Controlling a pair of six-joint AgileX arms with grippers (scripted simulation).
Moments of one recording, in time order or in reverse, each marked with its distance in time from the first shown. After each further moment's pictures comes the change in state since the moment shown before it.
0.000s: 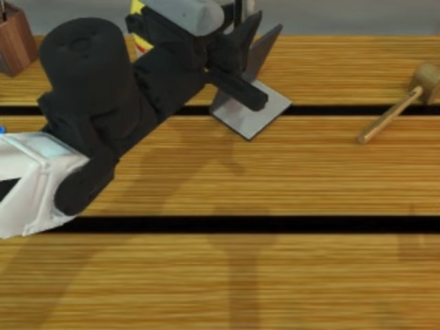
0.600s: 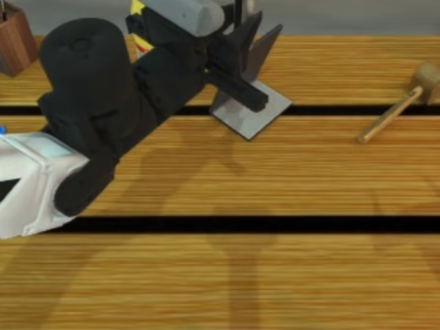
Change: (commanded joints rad) left arm 0.000 0.000 0.000 0.000 0.000 0.000; right arm 0.079 0.301 0.216 0.087 -0.211 -0.013
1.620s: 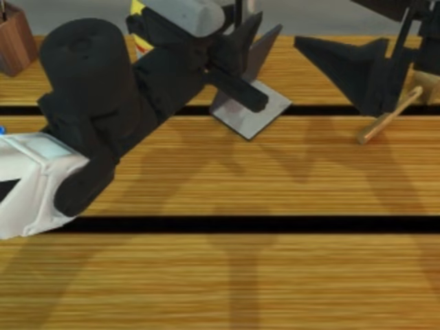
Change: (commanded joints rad) left arm 0.000 0.000 0.000 0.000 0.000 0.000; right arm 0.222 1.051 0.697 0.314 -0.614 -0.025
